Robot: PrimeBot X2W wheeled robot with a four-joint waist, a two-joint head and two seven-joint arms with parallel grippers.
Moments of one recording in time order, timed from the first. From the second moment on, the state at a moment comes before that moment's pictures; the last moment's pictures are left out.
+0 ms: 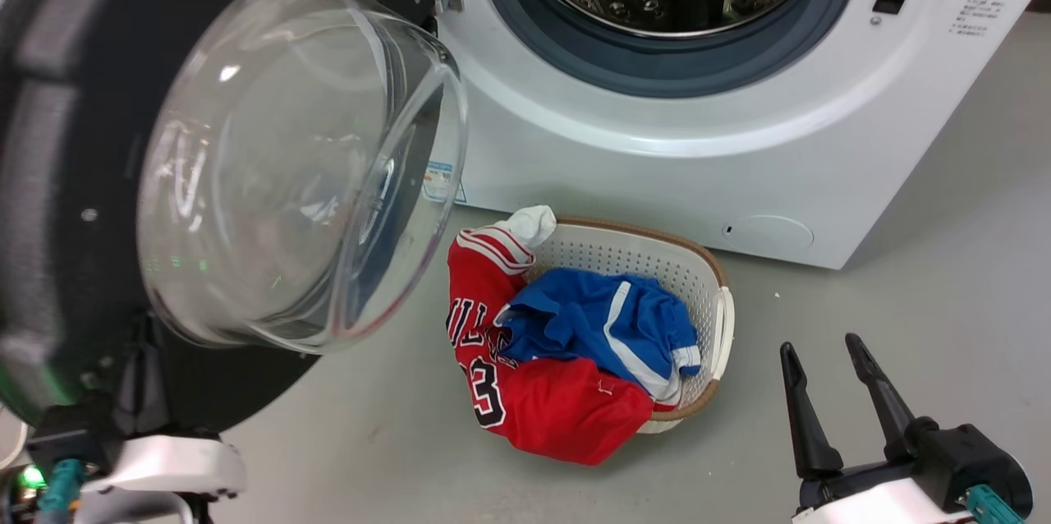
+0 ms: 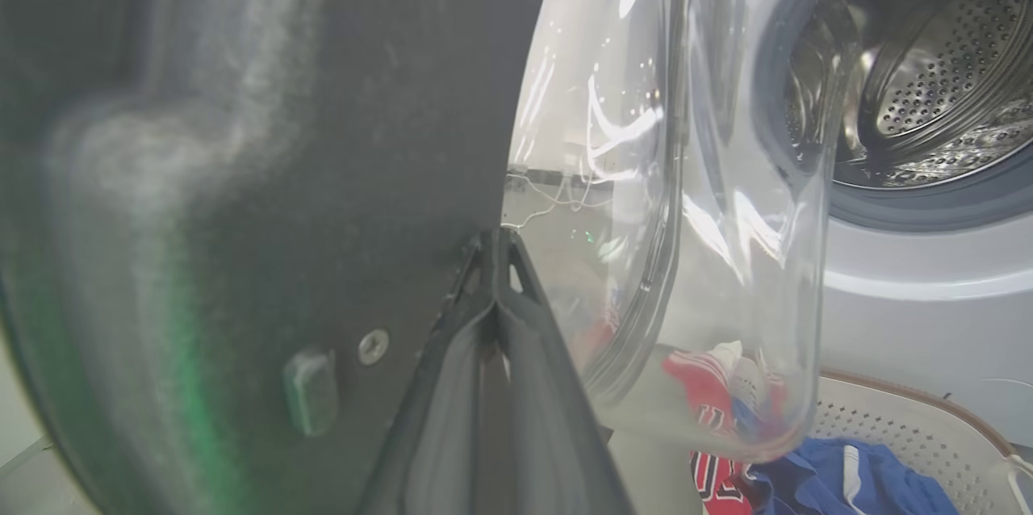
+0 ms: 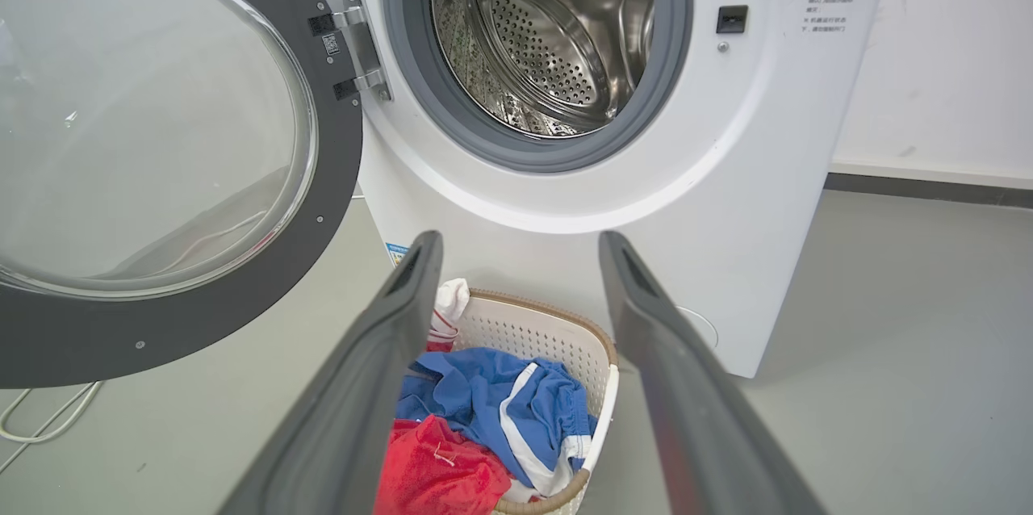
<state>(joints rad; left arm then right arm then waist) -0.01 0.23 0.07 0.09 -0.23 0.12 -0.27 0.09 -0.05 0.06 0.04 0.11 0.13 -0.26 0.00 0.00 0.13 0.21</state>
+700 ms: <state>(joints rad) -0.20 0.28 0.36 0.30 -0.24 0.04 -0.26 0.02 -0.05 0.05 0.04 0.08 0.13 -0.26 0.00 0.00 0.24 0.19</state>
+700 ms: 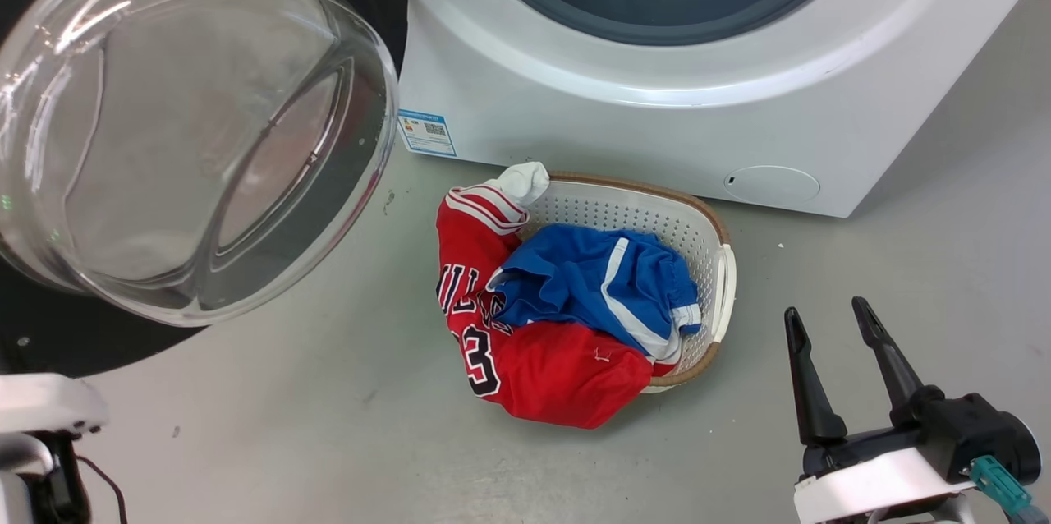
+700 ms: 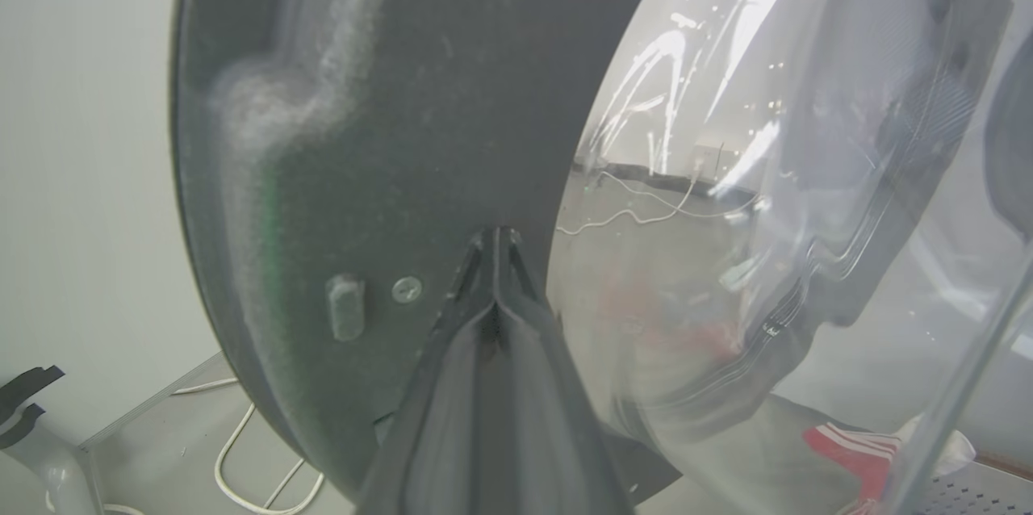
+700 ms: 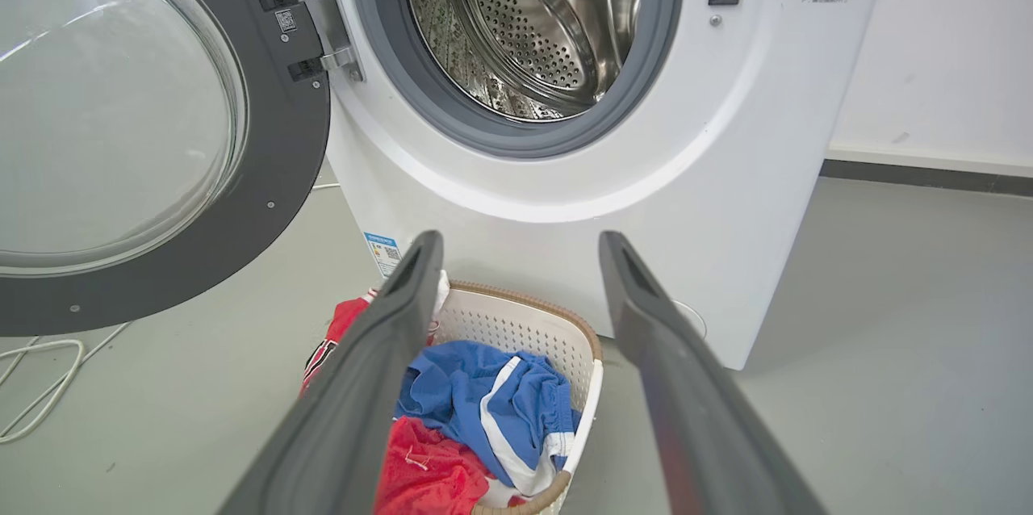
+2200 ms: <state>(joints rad) -0.05 0.11 0.30 0.11 -0.03 -0.13 -0.26 0.09 -0.05 -0.03 -0.04 0.12 0.13 -0.26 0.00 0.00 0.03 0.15</state>
